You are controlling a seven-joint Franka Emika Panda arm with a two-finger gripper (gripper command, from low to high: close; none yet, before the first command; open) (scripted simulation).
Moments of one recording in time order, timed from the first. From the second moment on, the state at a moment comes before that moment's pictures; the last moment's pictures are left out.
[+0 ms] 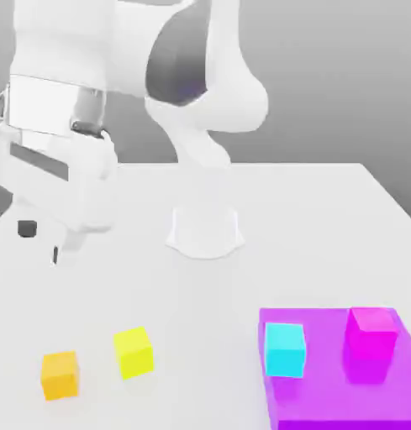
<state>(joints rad) -0.39 -0.05 0.02 -2.44 -0.14 2.61 1.51</state>
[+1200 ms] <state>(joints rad) -0.11 -0.04 0.25 -2.52 0.03 2.49 1.52</state>
